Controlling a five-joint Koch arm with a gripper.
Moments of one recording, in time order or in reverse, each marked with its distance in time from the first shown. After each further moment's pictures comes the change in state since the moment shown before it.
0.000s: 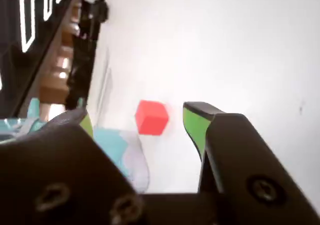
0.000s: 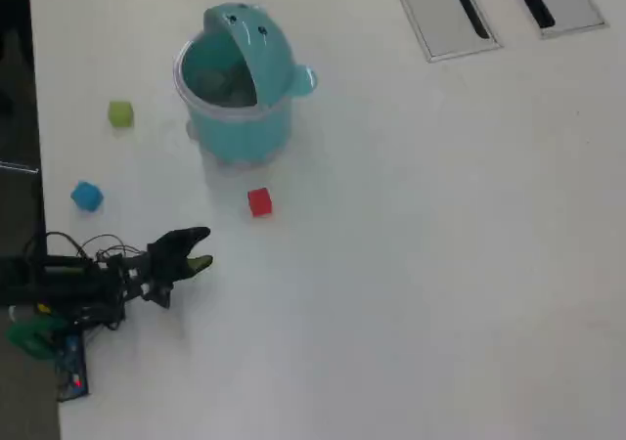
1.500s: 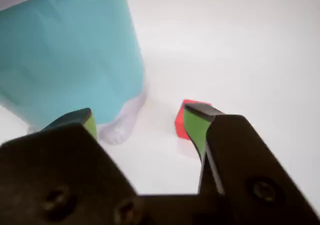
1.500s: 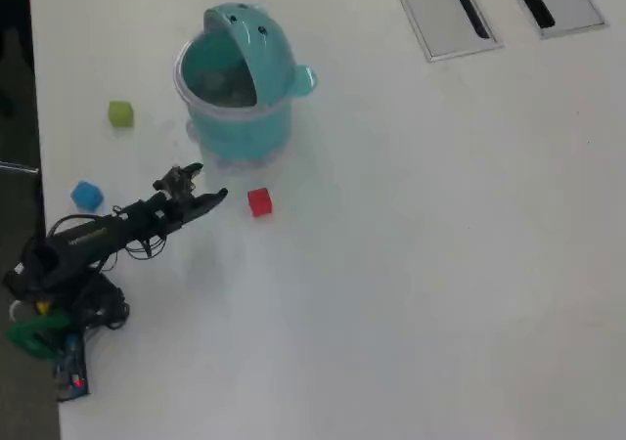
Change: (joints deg) arm -20.7 -17.0 -40.1 26.9 -57.8
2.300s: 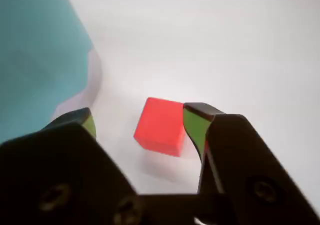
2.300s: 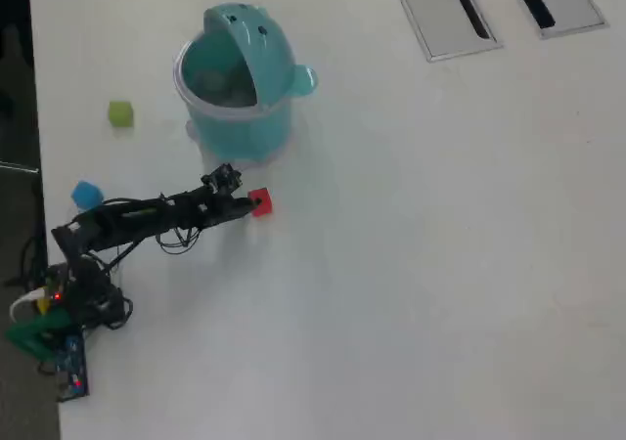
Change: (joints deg) arm 6.2 -27.8 -17.1 0.0 -2.1
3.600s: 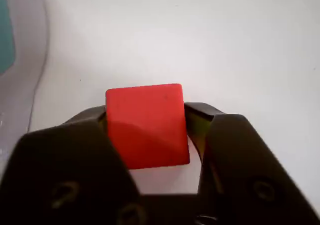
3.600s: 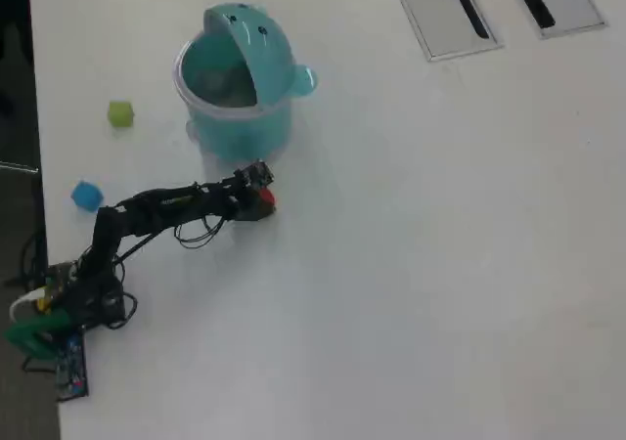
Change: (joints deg) arm 0.4 -21.0 -23.5 20.1 -1.3
